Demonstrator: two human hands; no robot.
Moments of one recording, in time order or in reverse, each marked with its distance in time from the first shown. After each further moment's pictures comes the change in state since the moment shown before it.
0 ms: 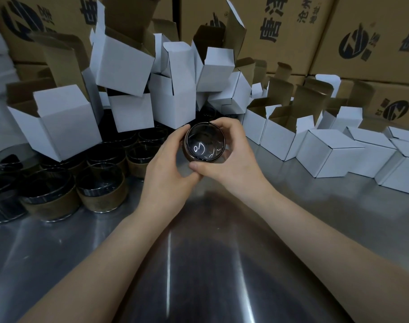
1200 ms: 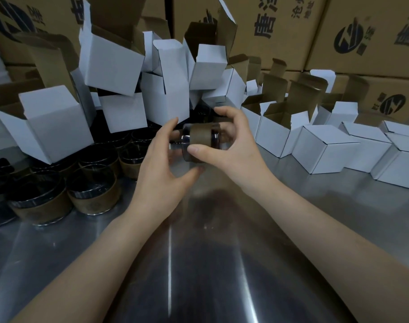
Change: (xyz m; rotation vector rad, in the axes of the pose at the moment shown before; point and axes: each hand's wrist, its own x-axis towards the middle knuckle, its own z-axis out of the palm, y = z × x) left_hand -0.001 0.001 -0.002 -0.014 -0.061 0.011; right_hand 0.007 -0.004 -0.014 0.016 0.001 0.097
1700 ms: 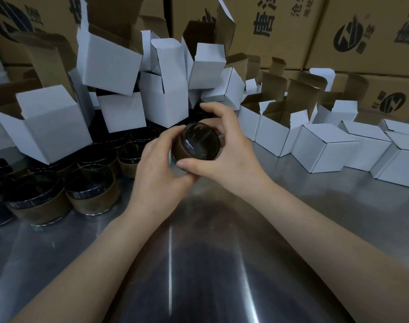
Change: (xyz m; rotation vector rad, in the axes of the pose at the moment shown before) left_hand 0.001 0.004 -0.002 0.124 0.034 0.029; right_hand -0.009 -0.014 0.003 -0.232 -0.071 -0.145
